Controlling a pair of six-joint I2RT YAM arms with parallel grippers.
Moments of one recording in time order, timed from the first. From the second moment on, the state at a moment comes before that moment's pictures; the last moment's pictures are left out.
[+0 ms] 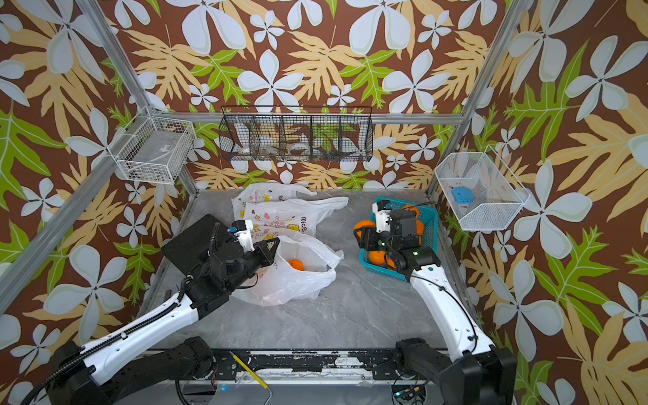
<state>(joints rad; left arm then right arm) -0.70 1.01 0.71 0.05 -0.17 -0.85 0.24 1.12 0.99 -0.44 -0.34 0.26</state>
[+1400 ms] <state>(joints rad) -0.70 0.98 0.69 0.05 -0.18 -0.85 0.63 1.19 1.09 -0.38 -0.29 0.34</state>
